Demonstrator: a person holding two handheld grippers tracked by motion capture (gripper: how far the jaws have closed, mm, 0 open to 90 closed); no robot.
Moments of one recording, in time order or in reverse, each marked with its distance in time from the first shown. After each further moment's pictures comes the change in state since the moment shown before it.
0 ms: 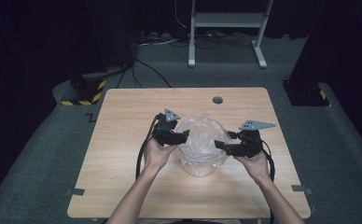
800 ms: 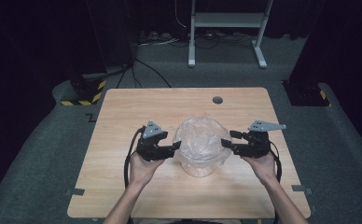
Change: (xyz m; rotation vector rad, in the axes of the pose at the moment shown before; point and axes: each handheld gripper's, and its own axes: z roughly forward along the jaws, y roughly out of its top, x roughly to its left) left arm 0.002 -0.039 -0.056 -0.138 -0.124 -0.027; right arm -0.007 -0.005 -0.019 -0.058 0.020 0.005
